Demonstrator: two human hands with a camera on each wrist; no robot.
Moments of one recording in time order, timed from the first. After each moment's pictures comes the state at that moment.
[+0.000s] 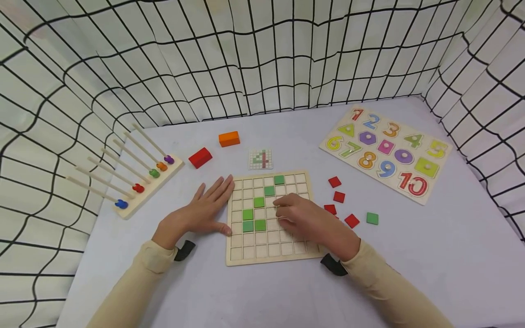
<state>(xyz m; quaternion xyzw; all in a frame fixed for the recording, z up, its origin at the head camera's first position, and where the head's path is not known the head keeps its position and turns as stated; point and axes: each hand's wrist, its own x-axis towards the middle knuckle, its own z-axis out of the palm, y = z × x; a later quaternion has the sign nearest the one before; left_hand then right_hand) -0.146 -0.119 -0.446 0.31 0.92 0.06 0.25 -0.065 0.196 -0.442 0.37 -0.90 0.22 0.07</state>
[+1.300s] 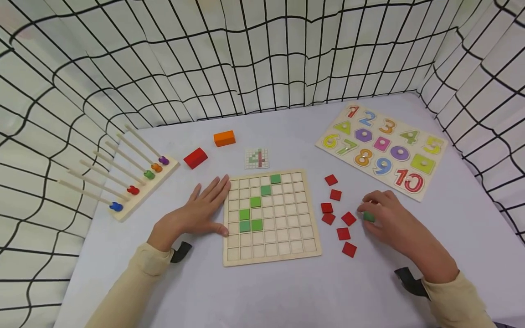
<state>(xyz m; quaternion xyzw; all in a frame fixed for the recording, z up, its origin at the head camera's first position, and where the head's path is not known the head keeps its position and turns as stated) -0.147 -0.116 -0.446 0.31 0.91 0.06 0.25 -0.007 0.351 -0.445 0.17 -0.97 0.15 0.07</state>
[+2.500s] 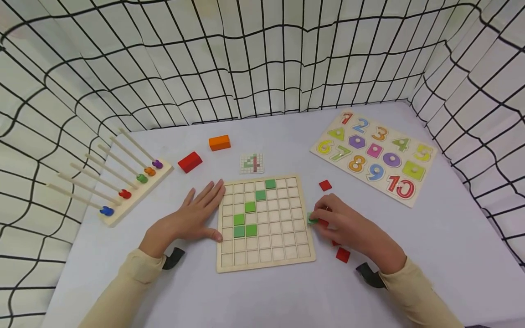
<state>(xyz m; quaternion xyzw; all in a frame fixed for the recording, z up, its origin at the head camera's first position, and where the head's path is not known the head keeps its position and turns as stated) -0.146 -0.119 -0.450 0.31 0.92 0.07 0.25 -0.042 0.294 -0.455 0.39 -0.87 0.26 0.16</state>
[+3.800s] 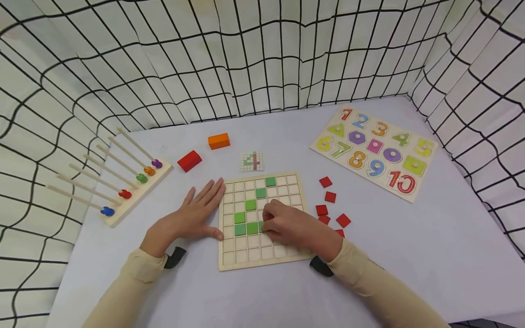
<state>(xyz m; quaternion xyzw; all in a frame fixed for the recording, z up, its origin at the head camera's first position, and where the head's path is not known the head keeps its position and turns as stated) -0.147 -0.119 -0.452 0.31 0.92 0.07 0.24 -0.072 0.187 -0.460 0.44 -0.86 0.22 0.07</state>
